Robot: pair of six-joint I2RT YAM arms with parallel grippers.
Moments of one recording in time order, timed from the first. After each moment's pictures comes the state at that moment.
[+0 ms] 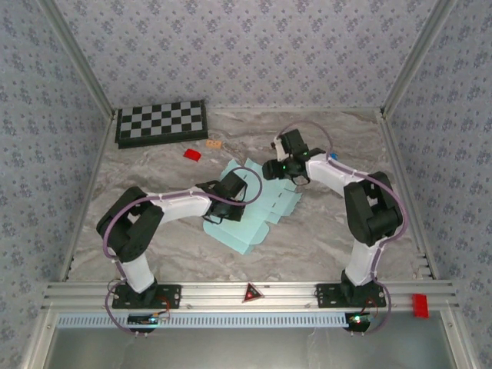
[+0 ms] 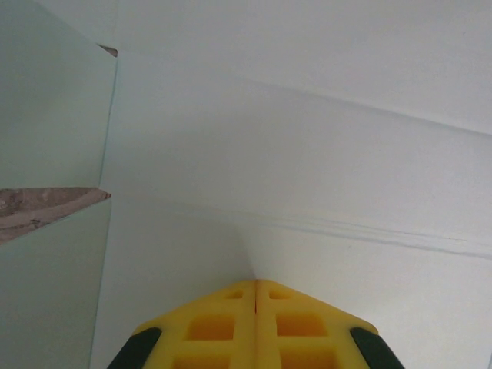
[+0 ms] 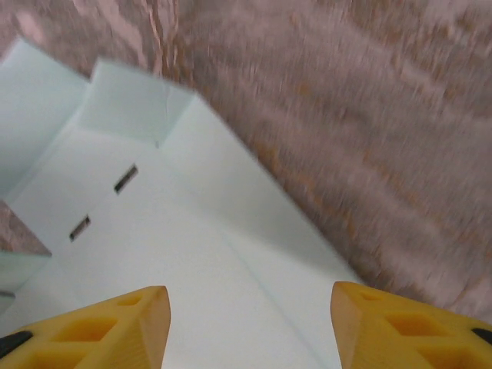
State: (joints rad) left arm -0.79 1.75 0.98 -0.37 -0.02 -0.45; right arm 0.42 1.84 1.28 -0.40 -0.17 0.18
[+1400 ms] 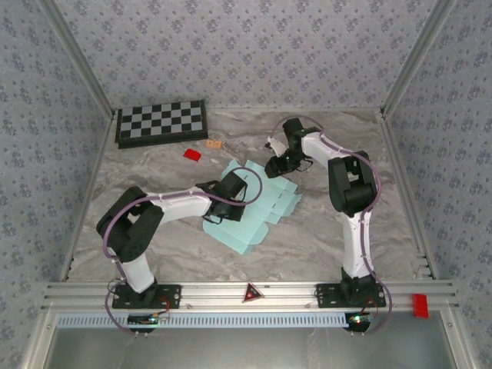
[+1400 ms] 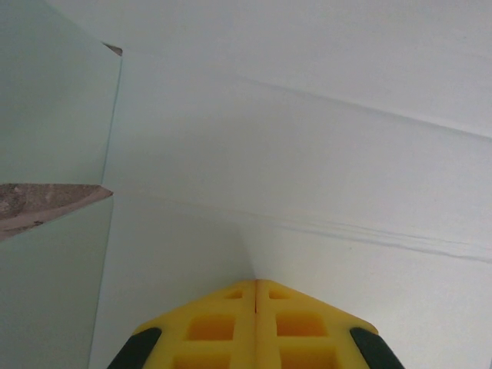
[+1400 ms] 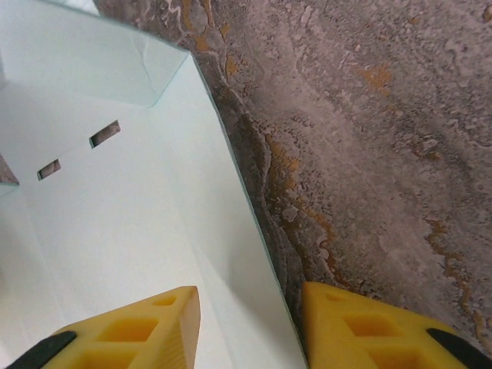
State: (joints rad) left arm -0.79 1.75 0.98 -0.37 -0.02 -0.45; right arm 0.32 2.20 1.69 -0.82 -0.47 -0.23
